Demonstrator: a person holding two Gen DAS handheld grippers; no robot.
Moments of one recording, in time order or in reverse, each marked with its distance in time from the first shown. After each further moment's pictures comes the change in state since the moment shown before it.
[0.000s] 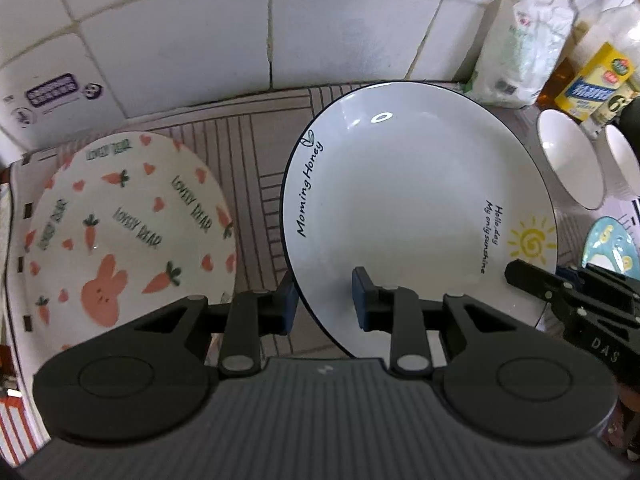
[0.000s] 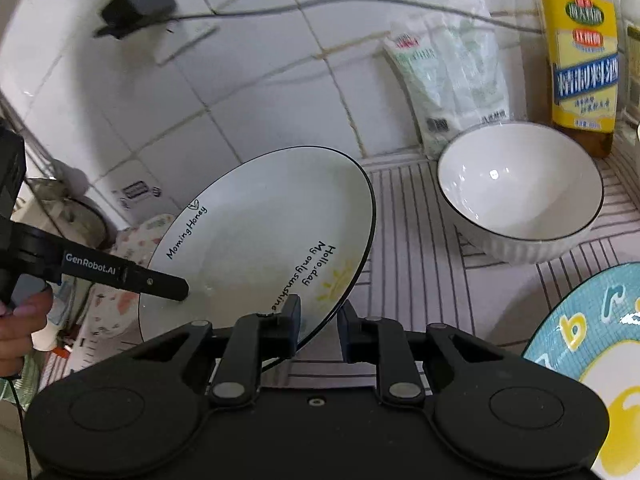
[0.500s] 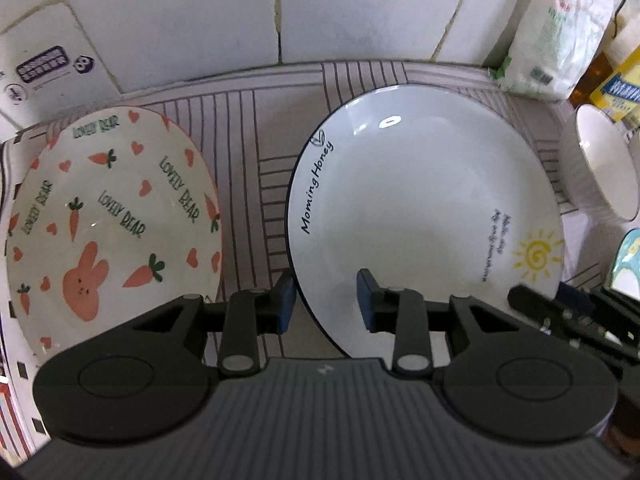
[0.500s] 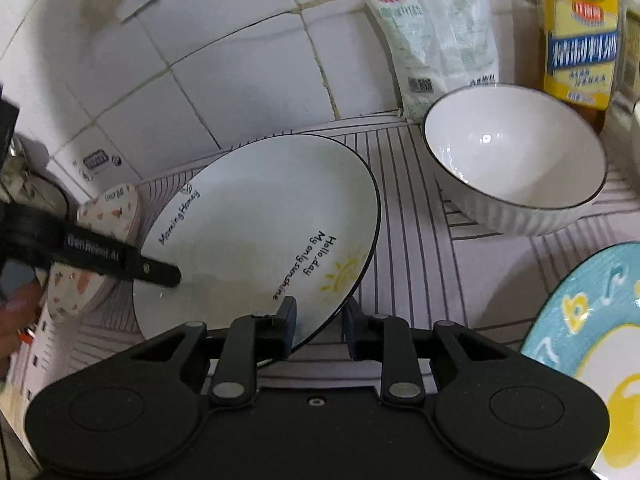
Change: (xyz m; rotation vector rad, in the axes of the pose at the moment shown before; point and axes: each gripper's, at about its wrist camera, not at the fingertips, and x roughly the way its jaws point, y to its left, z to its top) left arm 0.022 -0.004 -0.003 -0.057 0.017 0.051; right arm 0.016 0.011 -0.005 -0.023 0.084 -0.119
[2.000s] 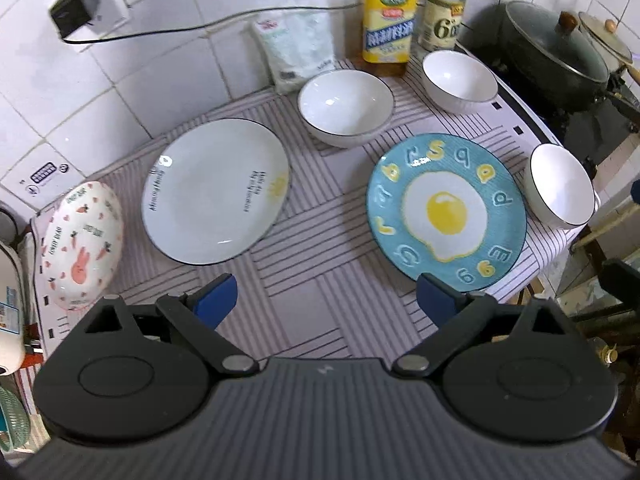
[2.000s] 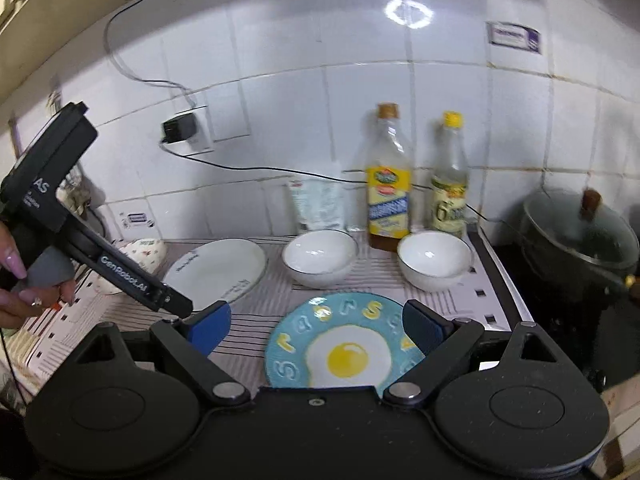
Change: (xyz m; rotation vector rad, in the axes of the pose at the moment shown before) left arm -0.146 -0.223 -0.117 0.311 -0.104 0.045; right arm -0.296 -0.082 -0.084 -0.152 -0.354 -0.098
